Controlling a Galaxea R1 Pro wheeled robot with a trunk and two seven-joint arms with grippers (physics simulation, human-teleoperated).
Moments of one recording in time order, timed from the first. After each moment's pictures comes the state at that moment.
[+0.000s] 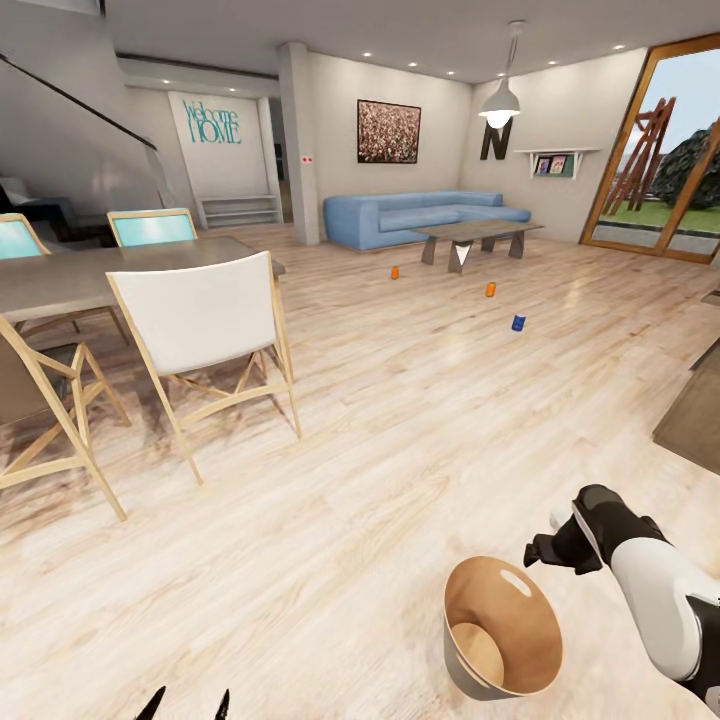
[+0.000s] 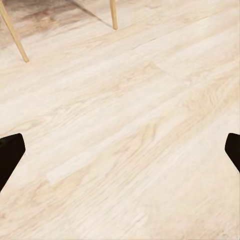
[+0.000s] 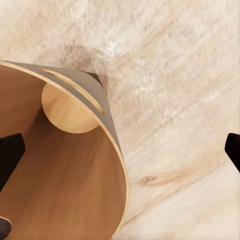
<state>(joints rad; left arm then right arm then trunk) 0.25 0.04 0.01 -1.18 0.00 -0.43 -0.01 -0.94 -0.24 -0.39 -0.32 0.58 0.96 0.44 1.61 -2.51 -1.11</state>
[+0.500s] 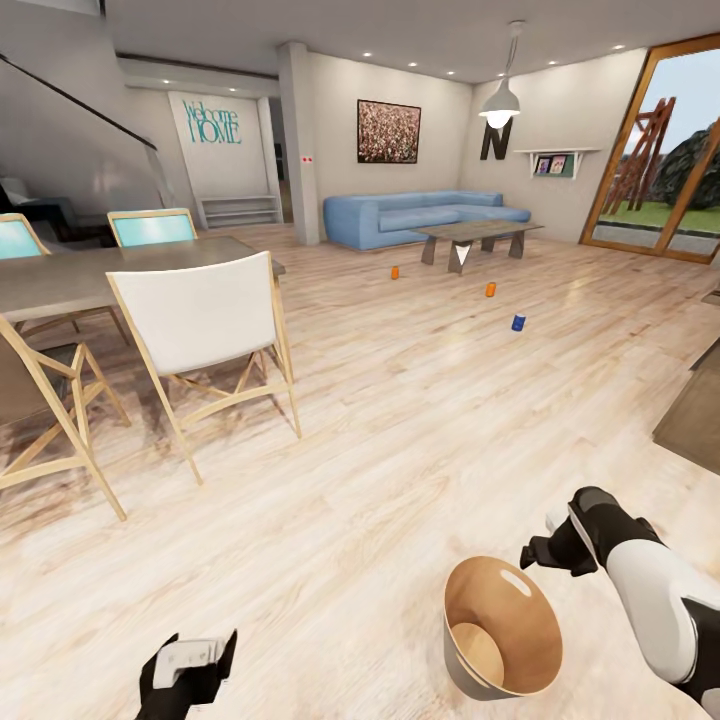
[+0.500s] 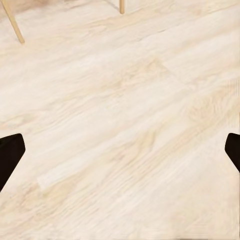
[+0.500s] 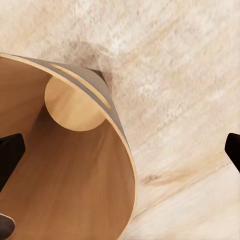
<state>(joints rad) 0.14 0.04 0.01 -1.35 0.10 -0.02 -0.01 -0.94 -0.23 -0.39 -0.32 0.58 0.96 0.44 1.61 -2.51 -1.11</state>
